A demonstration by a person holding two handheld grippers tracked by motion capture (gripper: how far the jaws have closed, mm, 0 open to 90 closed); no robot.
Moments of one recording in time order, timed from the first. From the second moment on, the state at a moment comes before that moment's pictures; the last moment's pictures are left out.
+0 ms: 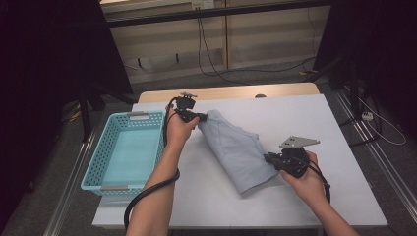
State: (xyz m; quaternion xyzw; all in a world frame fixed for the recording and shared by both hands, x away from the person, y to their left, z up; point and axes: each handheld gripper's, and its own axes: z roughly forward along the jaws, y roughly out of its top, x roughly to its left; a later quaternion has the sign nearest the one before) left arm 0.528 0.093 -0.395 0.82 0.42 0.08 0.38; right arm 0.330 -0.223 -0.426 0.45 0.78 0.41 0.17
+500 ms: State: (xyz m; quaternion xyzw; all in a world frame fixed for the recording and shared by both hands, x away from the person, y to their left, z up) left arm 0.531 0.095 -0.403 0.82 0.43 0.07 0.37; right arm 0.346 -0.223 -0.439 0.45 0.78 0.40 0.18
